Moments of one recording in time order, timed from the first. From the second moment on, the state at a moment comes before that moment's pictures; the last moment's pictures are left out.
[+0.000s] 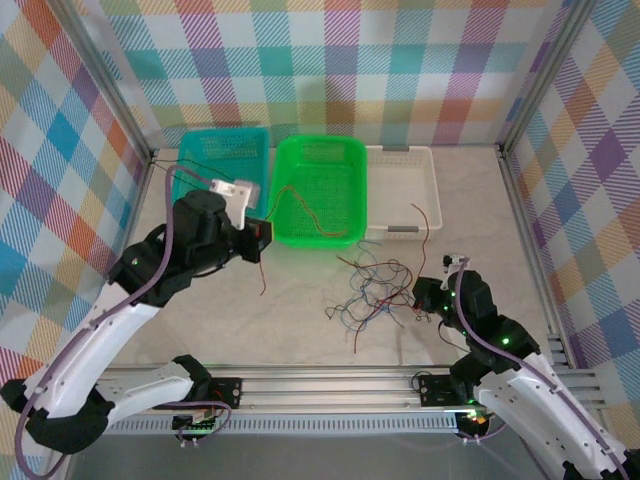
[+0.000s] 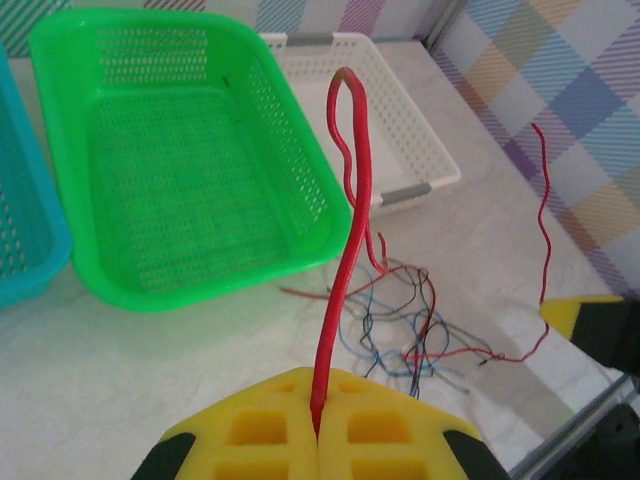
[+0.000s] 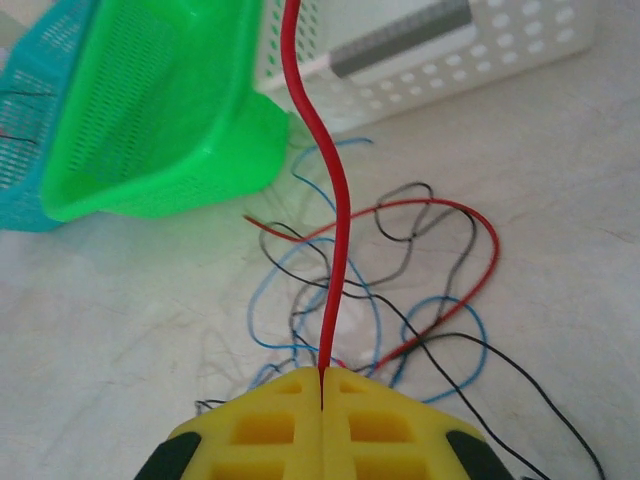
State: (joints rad) left arm -0.67 1.03 1.36 -0.85 -0.01 -0.36; right arm 0.56 0.45 0.50 -0.61 0.07 0.72
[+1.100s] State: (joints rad) left arm -0.44 1.88 1.70 -0.46 -0.03 -0.45; right arm 0.56 0.50 0.93 -0.65 -0.22 0.65
